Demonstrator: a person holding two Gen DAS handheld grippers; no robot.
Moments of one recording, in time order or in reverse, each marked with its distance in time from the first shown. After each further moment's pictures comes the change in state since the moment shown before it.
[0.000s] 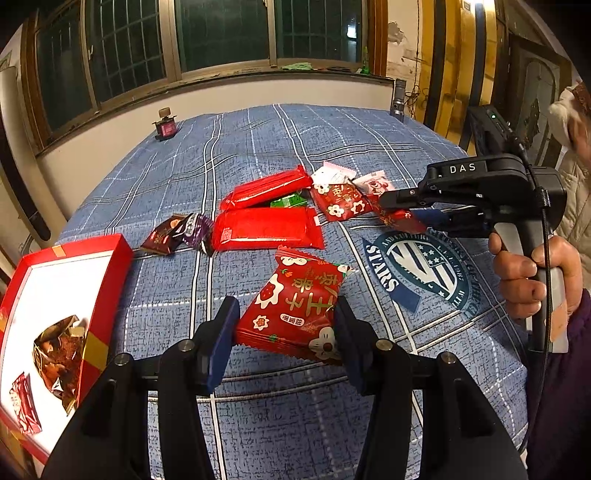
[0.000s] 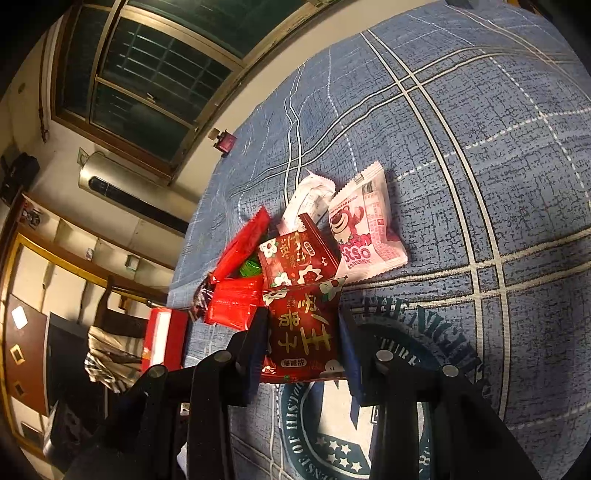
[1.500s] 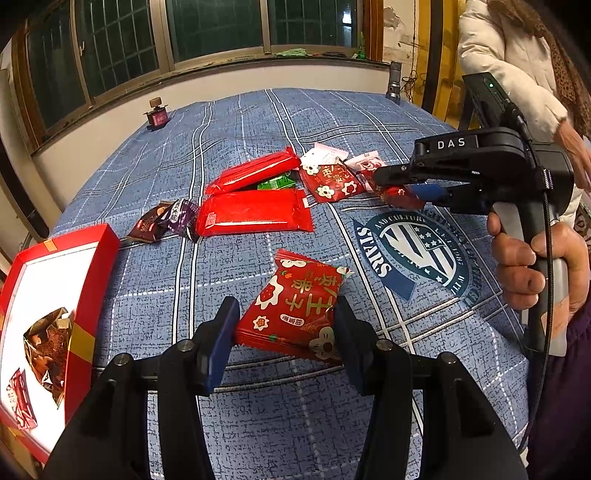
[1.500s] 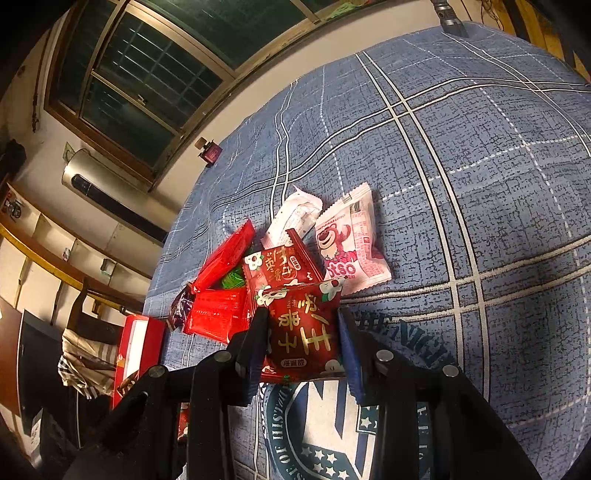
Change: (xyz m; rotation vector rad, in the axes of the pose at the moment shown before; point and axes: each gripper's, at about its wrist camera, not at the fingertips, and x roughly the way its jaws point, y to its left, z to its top) left arm 0.010 -0.013 -0.004 0.028 0.053 0.000; right arm -0.008 0.000 0.003 -0.040 -0.069 -0.100
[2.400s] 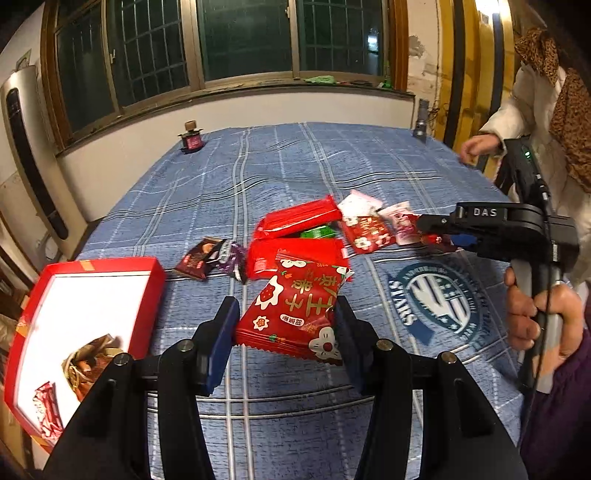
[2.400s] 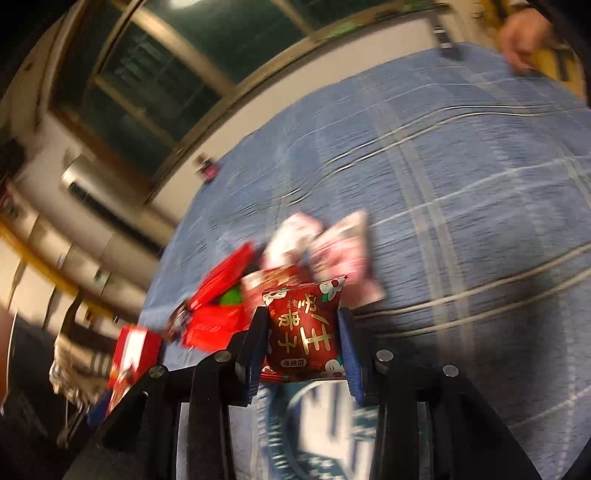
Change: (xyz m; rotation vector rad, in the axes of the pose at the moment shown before) left arm -0.026 0.030 0.026 -0.064 -0.095 0.058; right arm -0.020 0.002 0.003 0.000 -0.094 -0.044
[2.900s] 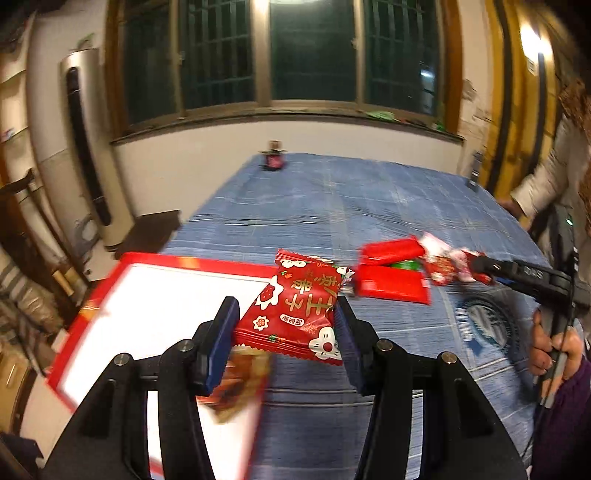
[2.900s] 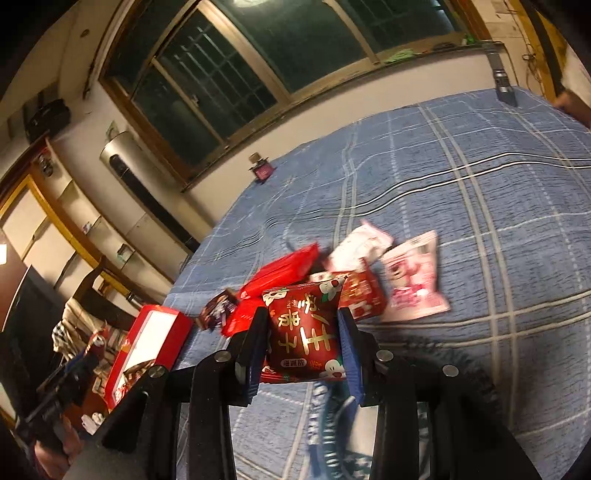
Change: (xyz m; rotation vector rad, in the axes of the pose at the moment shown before) left arm -0.062 0.114 -0.016 -0.160 -0.099 0.167; right arm -0.008 0.052 -0.024 -0.205 -0.049 0.119
